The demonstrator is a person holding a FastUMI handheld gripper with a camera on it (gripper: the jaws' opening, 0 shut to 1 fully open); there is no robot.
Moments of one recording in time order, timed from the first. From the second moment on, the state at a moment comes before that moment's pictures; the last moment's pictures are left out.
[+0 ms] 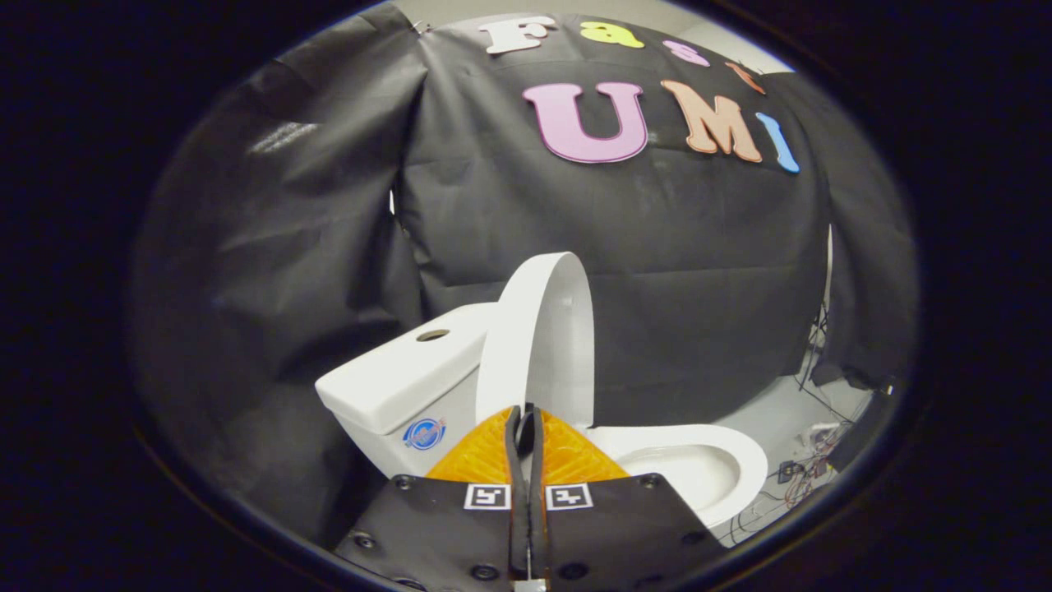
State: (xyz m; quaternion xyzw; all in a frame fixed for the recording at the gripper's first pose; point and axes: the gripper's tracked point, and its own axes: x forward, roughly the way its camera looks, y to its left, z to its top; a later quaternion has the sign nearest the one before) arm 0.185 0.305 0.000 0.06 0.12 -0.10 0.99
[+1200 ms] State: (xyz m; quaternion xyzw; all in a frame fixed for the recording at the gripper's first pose) arm 0.210 0.380 -0.003 -0.06 0.10 -0.05 0.99
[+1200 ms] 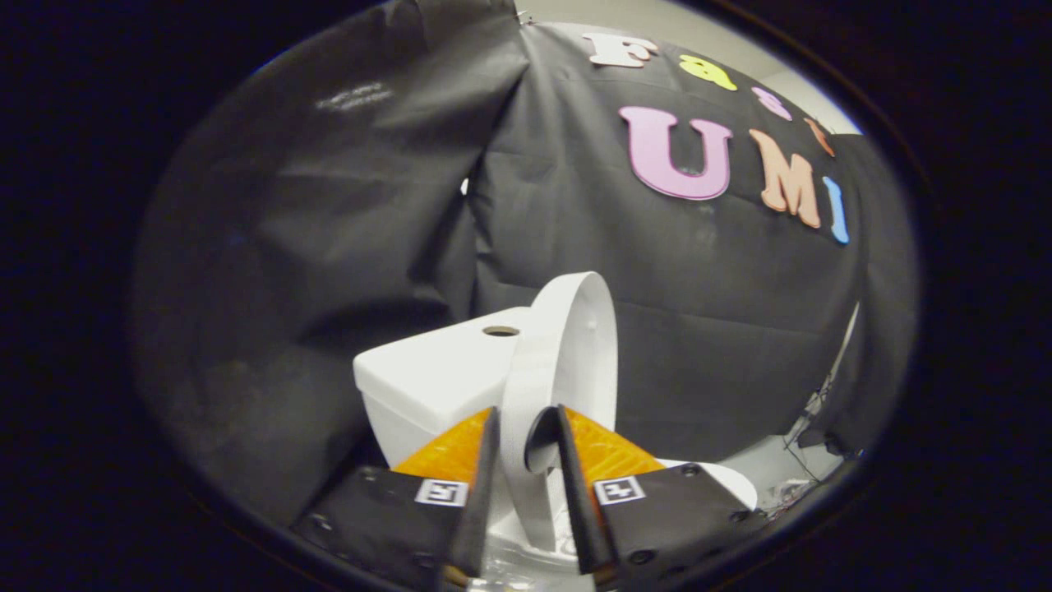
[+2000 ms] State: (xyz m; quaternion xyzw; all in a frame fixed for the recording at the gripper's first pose) arm 0.131 0.337 0.016 -0.03 0.09 -0.01 1.00
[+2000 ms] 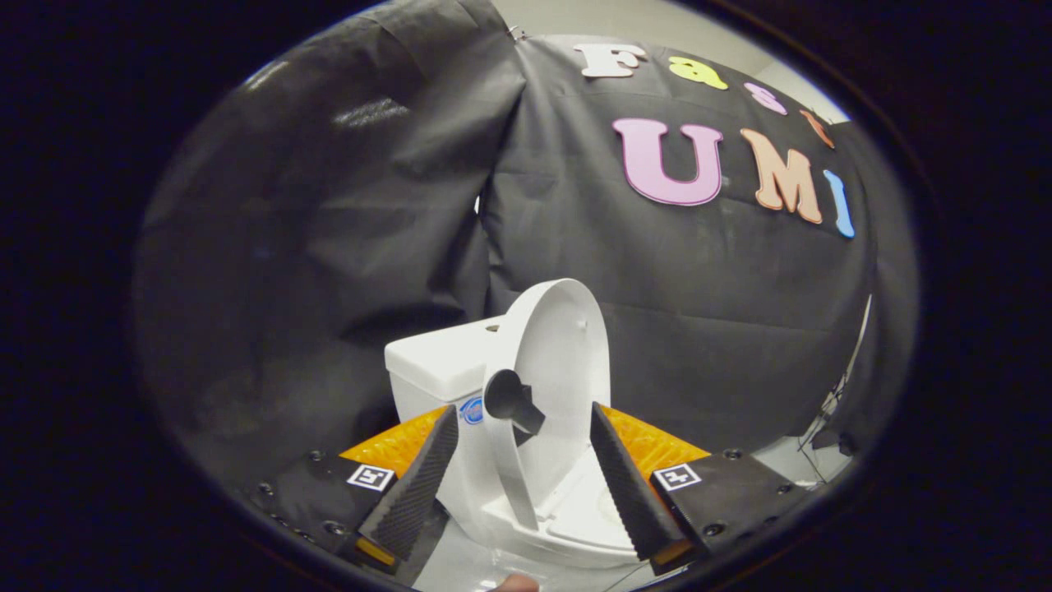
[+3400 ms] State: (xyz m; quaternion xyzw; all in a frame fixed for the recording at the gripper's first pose) arm 0.033 0.209 -0.006 0.03 0.08 -0.06 0.99
